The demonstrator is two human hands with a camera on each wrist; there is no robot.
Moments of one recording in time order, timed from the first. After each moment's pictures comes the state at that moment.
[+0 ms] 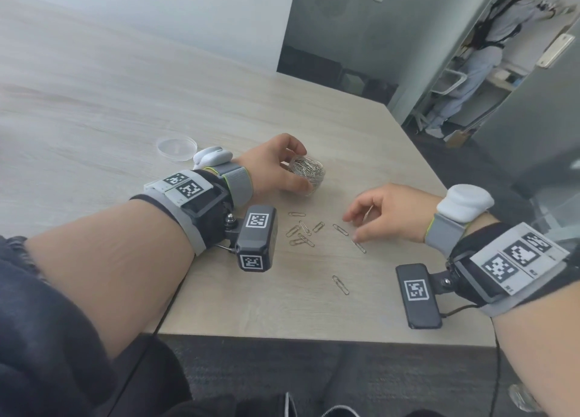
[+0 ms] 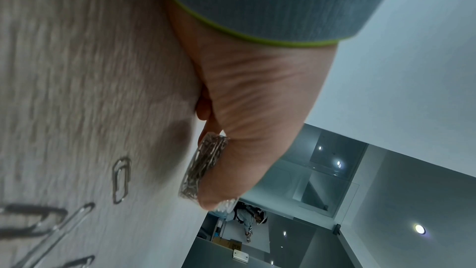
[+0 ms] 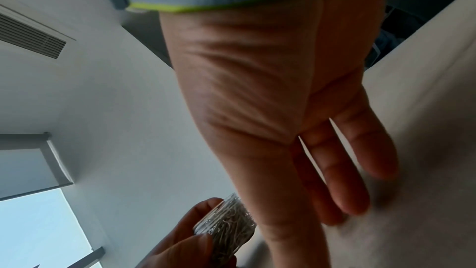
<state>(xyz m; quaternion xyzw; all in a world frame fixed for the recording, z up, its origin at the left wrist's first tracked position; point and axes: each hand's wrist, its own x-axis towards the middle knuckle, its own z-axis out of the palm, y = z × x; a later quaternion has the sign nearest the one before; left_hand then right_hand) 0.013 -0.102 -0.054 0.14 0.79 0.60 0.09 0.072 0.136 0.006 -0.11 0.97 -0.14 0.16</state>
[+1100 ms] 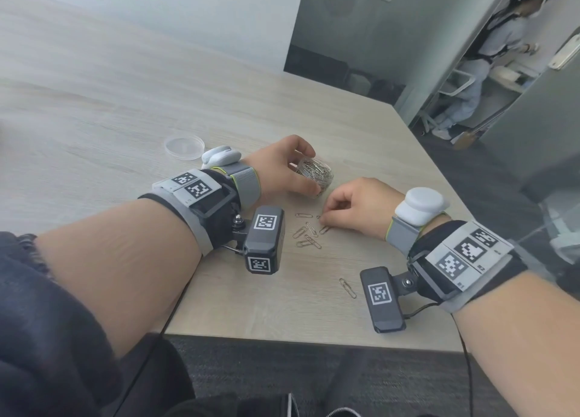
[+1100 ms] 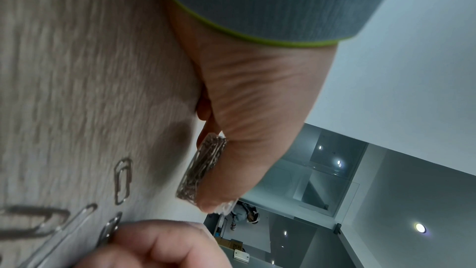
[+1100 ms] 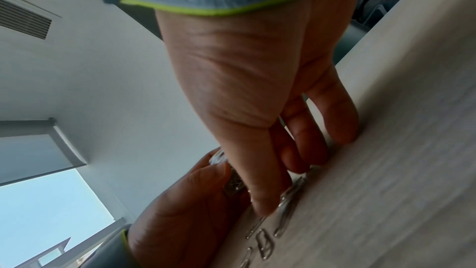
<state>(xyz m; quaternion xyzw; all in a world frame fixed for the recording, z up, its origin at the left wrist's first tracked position) 0.017 -0.102 -0.052 0.14 0.80 0.58 0.09 0.061 0.088 -0.009 -0.15 0.98 -0.11 0.09</state>
